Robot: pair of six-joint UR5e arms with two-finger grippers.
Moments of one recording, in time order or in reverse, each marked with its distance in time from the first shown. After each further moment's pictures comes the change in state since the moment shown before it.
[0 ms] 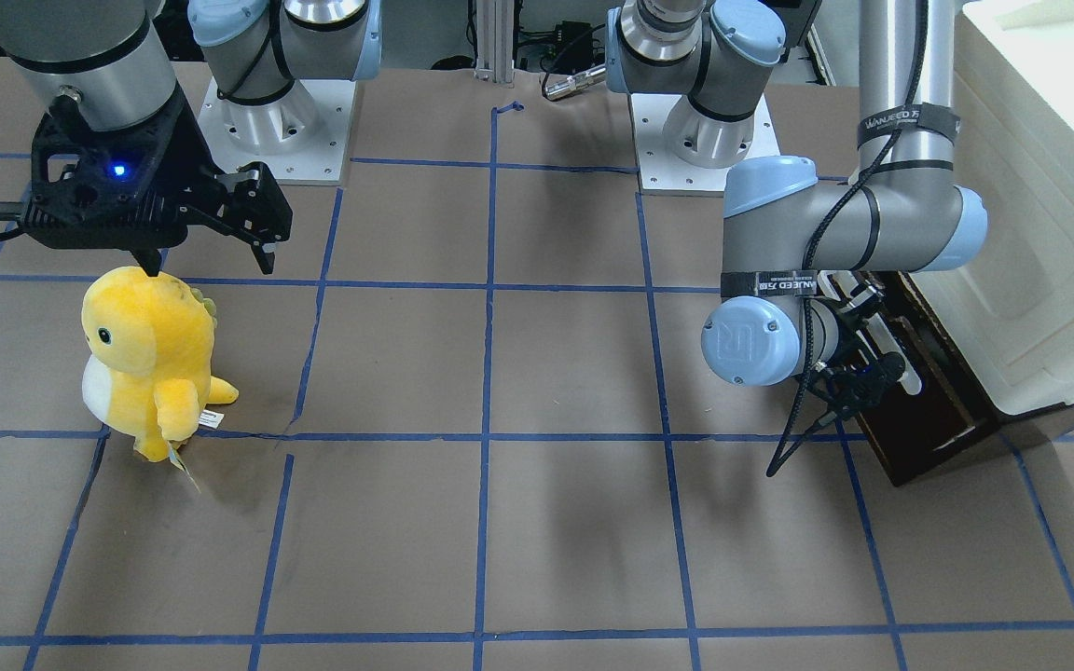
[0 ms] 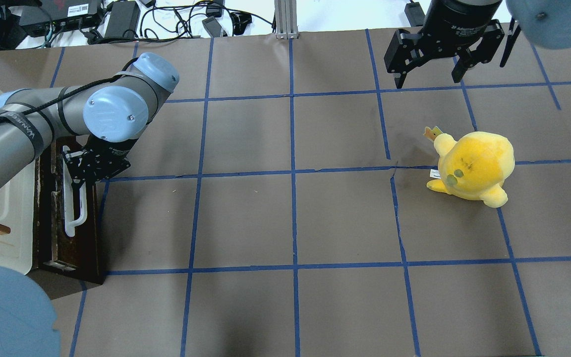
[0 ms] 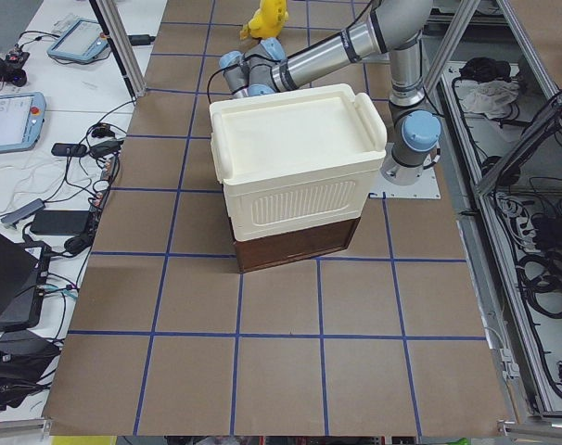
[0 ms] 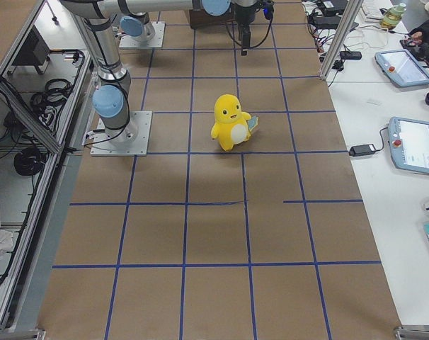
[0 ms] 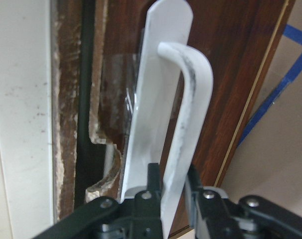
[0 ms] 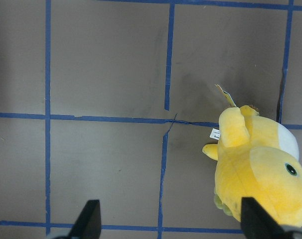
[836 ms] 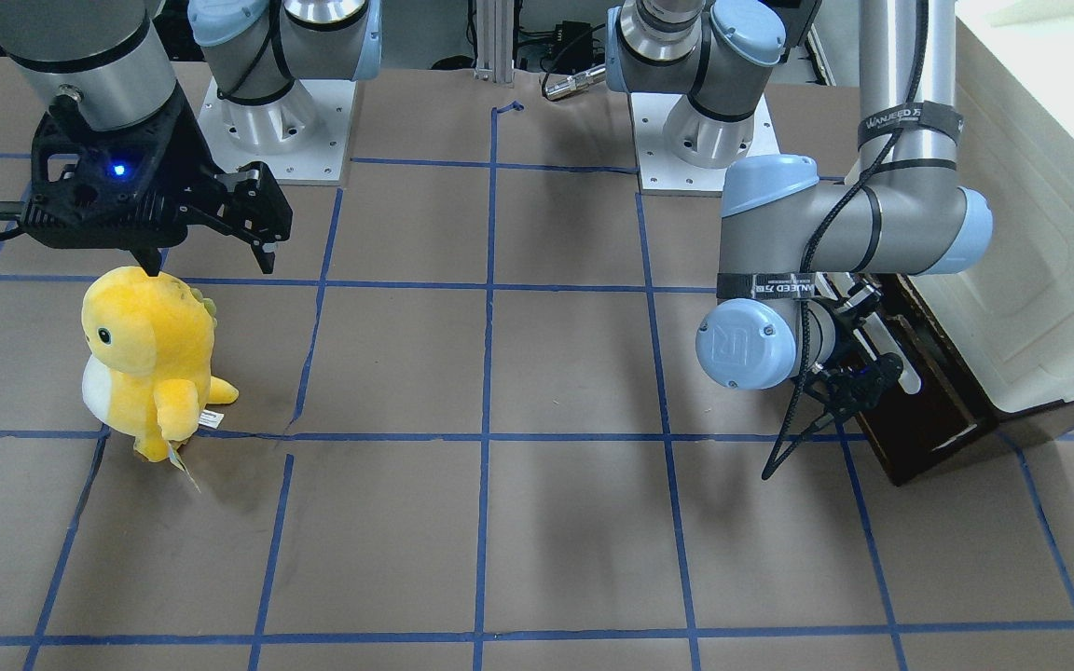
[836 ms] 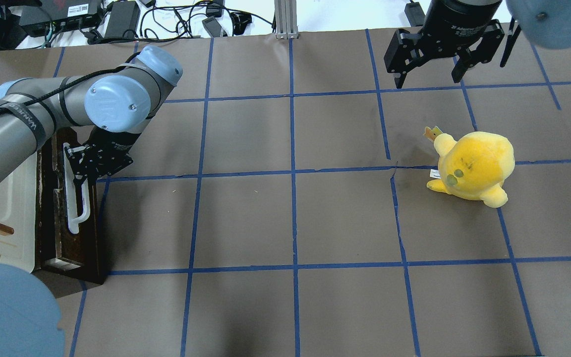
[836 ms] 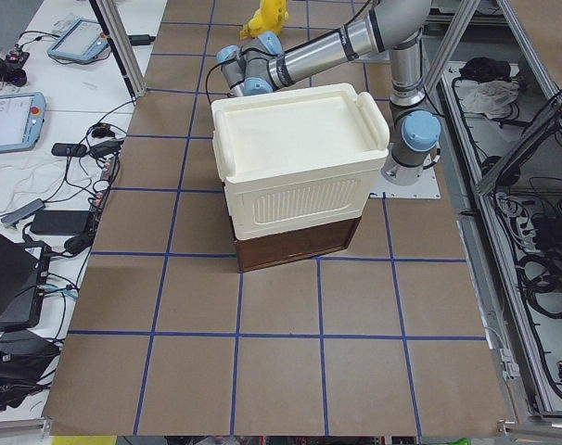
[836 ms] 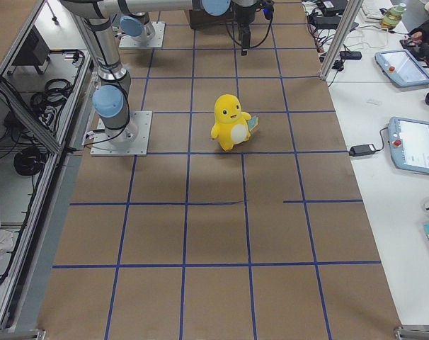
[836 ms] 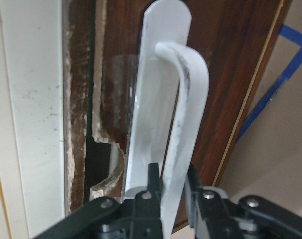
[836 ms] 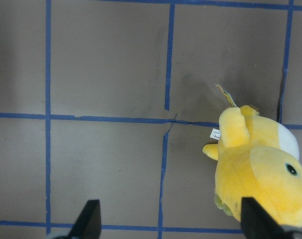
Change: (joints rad) left arm -0.015 -0.009 0.043 -0.063 -0.015 -0.026; right arm 0.000 0.000 0.000 0.000 0.001 0.000
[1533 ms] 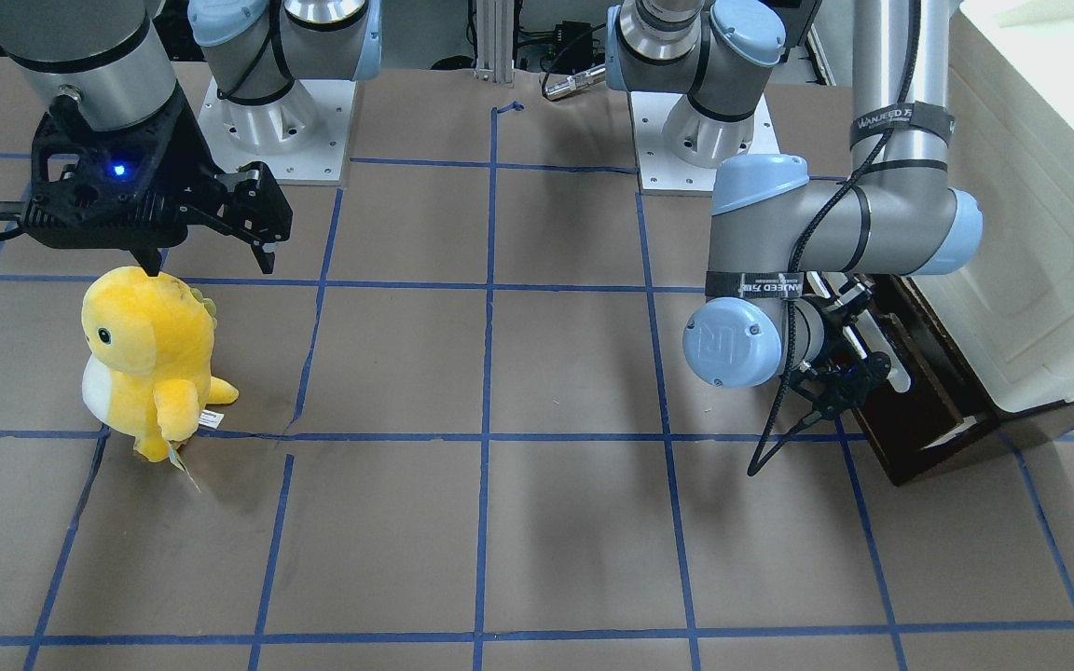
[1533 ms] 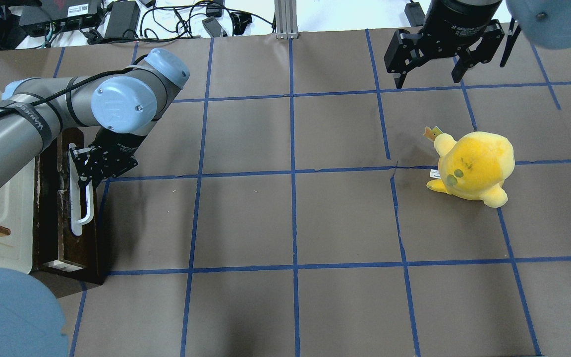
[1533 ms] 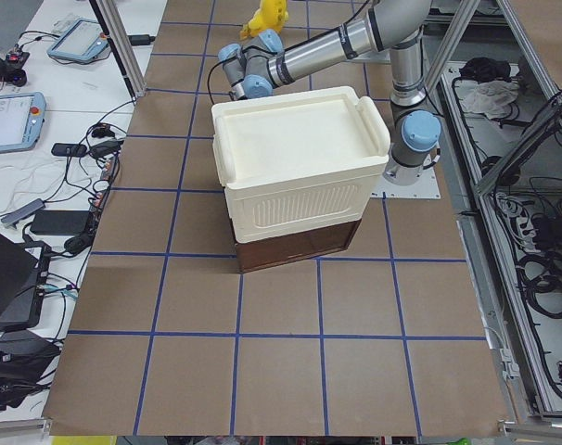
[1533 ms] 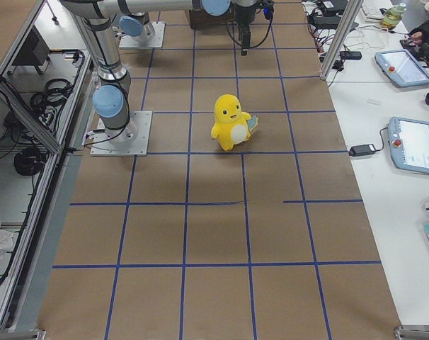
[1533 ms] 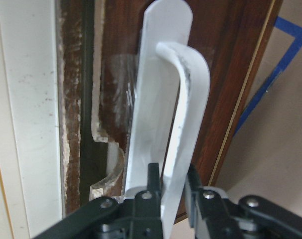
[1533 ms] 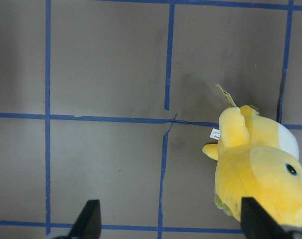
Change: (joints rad) left arm -0.024 -0.002 -0.001 -0.021 -0.003 -0.006; right arm 0.000 0.000 0.000 0.000 0.000 0.000
